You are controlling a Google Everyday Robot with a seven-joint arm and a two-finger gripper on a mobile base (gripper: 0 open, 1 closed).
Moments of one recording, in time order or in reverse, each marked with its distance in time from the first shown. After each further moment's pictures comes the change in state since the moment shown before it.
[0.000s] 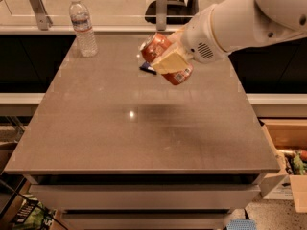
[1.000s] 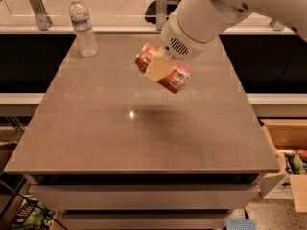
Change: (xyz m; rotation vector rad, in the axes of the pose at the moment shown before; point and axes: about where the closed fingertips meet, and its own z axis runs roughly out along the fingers) arm 0.006 0.018 0.013 0.012 0.328 0.077
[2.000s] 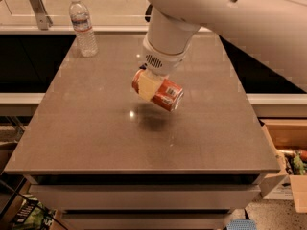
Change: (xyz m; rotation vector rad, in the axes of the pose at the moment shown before) arm 0.024 0.020 0.052 -0.069 0.287 0.092
